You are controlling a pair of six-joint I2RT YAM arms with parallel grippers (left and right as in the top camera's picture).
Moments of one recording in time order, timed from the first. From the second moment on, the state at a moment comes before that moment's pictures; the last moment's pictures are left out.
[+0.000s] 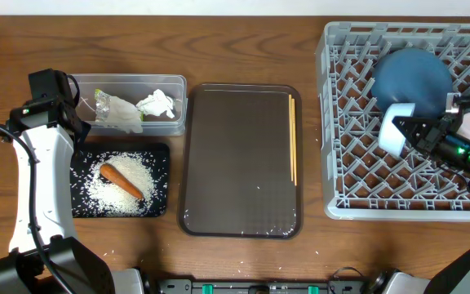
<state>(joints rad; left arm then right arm) 0.30 1.53 1.29 -1.09 -0.47 -0.90 -0.56 1.46 0.96 -0.54 -1.19 0.11</state>
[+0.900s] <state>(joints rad) 0.30 1.53 1.29 -1.09 -0.47 -0.90 -0.58 1.58 0.96 -0.47 -1.35 0.11</state>
